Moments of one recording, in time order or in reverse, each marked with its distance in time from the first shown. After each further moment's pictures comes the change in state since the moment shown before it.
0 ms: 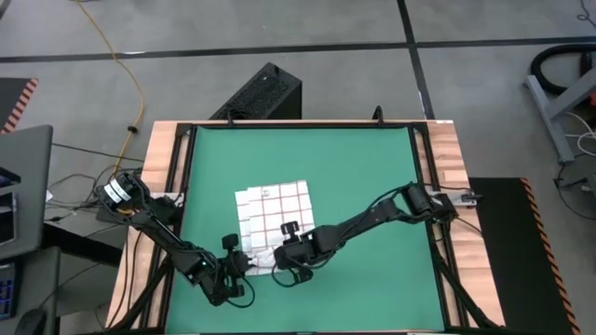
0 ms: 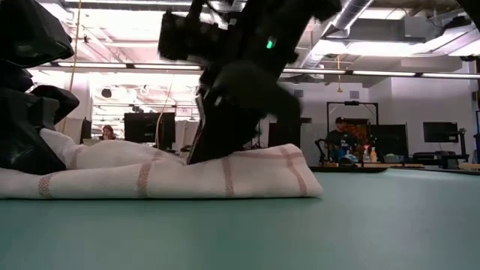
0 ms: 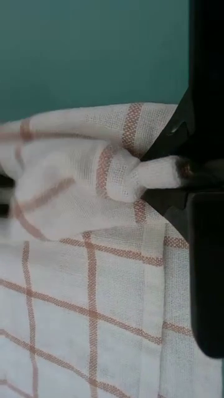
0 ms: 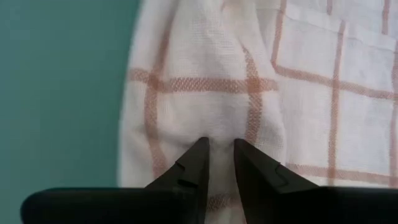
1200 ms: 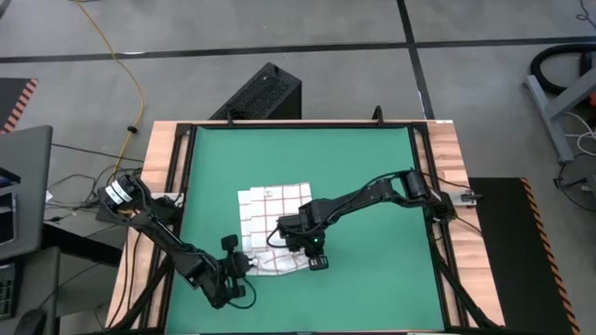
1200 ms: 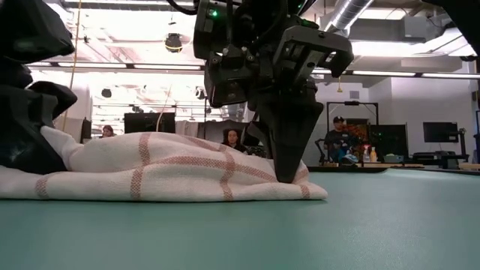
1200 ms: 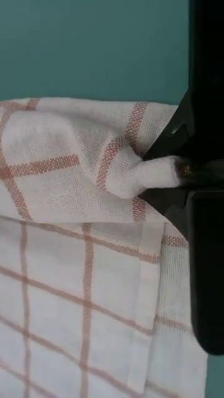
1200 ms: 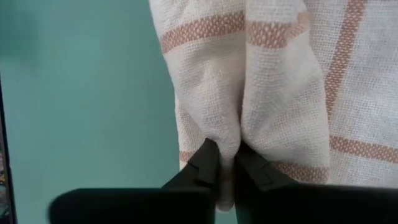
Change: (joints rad) left arm 0.001 0.002 0.058 -0.083 -0.025 -0.036; right arm -0.153 0.004 0.001 -0.369 -0.570 0.044
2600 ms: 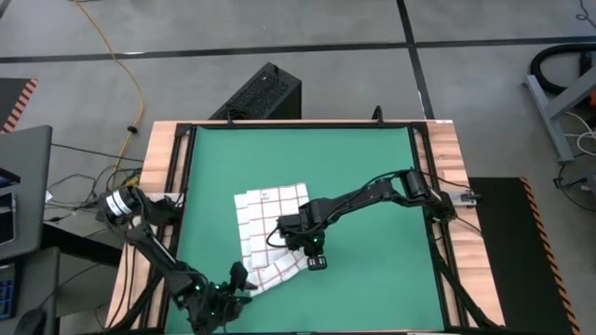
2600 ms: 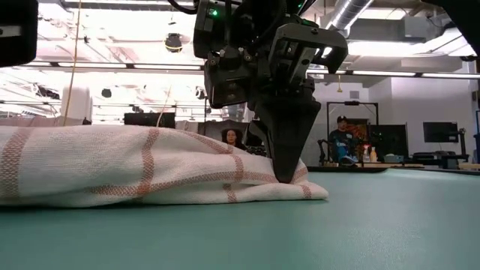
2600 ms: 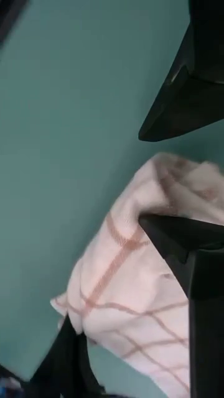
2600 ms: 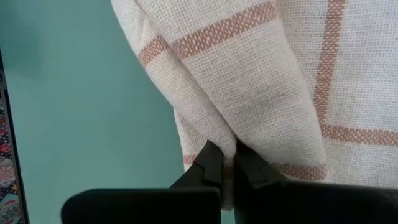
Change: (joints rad) left arm -0.158 0.056 0.113 0.262 -0.024 0.860; right arm -0.003 0.000 0.000 0.003 -0.004 0.061
